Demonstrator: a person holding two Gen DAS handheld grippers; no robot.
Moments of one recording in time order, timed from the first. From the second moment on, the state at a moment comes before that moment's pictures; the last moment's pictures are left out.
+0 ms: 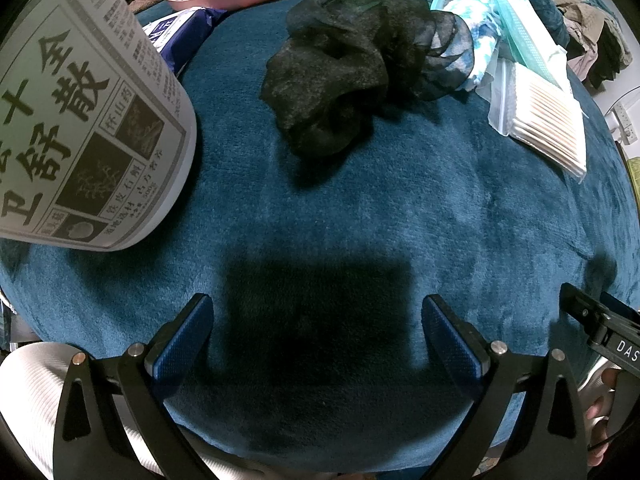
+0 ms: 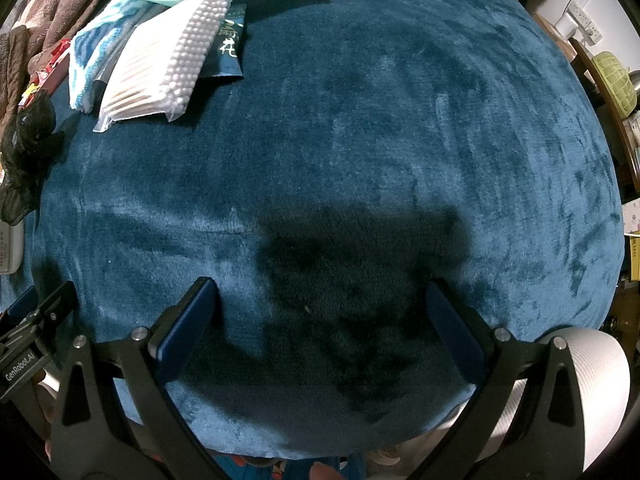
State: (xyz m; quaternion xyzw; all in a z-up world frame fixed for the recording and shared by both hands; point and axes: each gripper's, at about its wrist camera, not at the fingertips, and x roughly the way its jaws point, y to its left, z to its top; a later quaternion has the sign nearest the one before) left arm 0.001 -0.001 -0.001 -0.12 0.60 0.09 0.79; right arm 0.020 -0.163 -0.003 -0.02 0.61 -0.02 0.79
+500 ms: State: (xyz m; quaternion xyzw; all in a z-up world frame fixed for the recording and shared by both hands) left arm 0.002 -0.002 -0.001 -0.12 0.60 0.09 0.79; right arm 0.021 -0.164 -0.003 -0.02 0.61 -0.02 0.79
